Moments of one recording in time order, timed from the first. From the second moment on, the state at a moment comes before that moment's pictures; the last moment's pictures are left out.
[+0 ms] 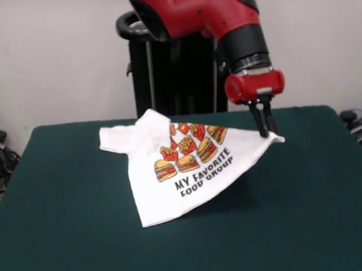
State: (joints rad) arm -0.41 -0.56 0.24 2.26 -0.36 -0.78 1.21
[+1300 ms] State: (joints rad) arm -0.36 -0.56 0.24 2.26 -0.33 -0.81 1.21
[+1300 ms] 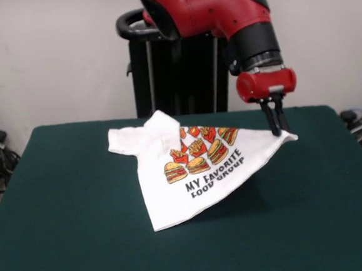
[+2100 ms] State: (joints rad) arm -0.36 -0.57 0.24 2.26 -0.33 -0.81 1.21
